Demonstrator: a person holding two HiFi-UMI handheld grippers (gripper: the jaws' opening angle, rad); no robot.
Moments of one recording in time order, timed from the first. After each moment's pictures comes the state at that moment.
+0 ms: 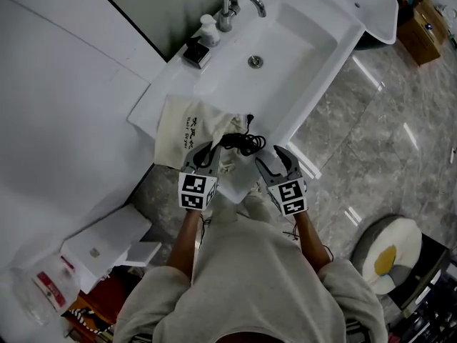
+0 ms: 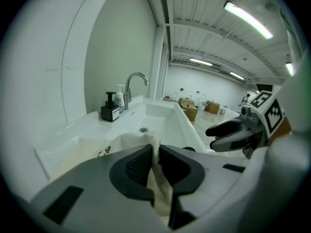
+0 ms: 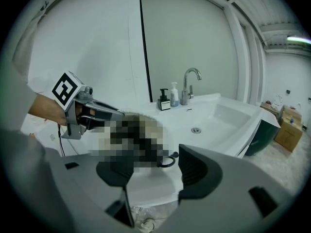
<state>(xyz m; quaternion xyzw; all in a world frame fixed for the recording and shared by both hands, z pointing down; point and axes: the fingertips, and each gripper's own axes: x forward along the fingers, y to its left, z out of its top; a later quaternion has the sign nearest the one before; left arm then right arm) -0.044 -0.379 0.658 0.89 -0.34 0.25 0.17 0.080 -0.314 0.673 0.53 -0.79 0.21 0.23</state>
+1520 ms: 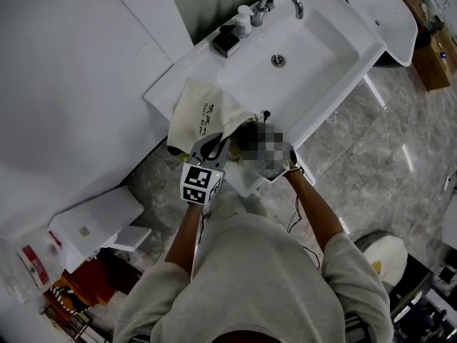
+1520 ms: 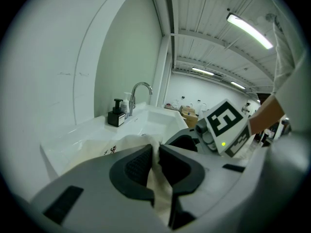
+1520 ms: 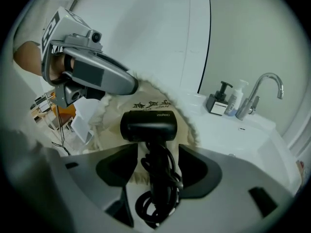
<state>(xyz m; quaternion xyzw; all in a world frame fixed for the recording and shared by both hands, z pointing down) -0.071 -0.377 0.634 0.89 -0.35 0.20 0.18 -0.034 -0.378 0.721 0.30 -0.86 0.09 0.40</state>
